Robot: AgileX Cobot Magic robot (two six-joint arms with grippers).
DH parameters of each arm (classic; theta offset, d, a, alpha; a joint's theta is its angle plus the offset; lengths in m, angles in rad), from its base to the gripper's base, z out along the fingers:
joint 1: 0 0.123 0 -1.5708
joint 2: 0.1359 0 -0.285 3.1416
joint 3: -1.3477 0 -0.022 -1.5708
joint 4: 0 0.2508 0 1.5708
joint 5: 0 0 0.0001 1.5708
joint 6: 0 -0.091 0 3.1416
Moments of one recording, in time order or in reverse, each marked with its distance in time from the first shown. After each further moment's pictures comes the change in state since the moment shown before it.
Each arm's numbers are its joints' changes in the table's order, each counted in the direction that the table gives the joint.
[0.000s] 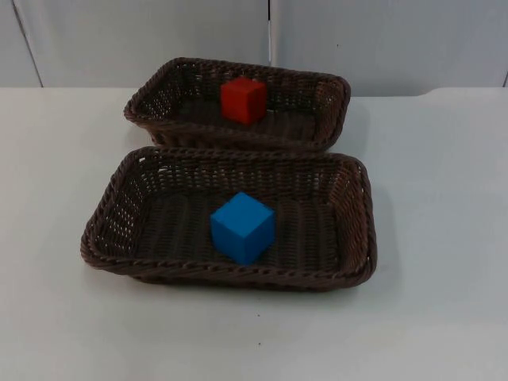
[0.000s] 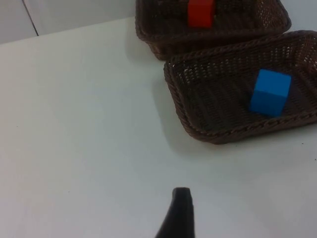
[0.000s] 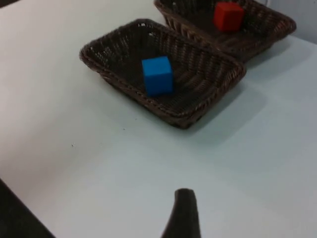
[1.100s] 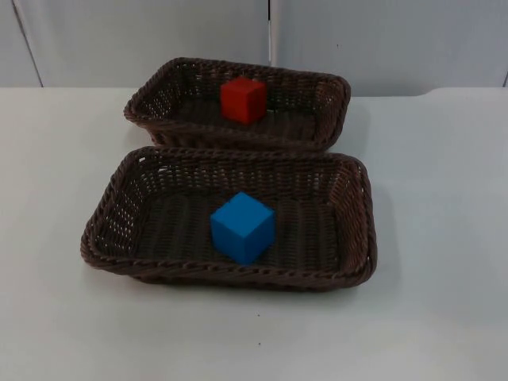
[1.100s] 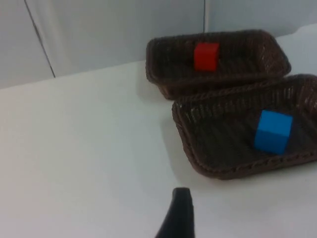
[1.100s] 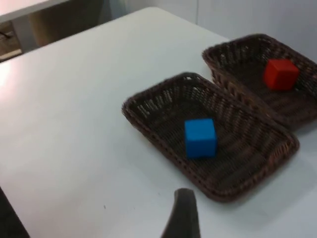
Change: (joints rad) right arm 0.000 0.395 0.052 0.185 0.396 0.189; left arm 0.000 0.000 0.044 0.012 0.042 0.002
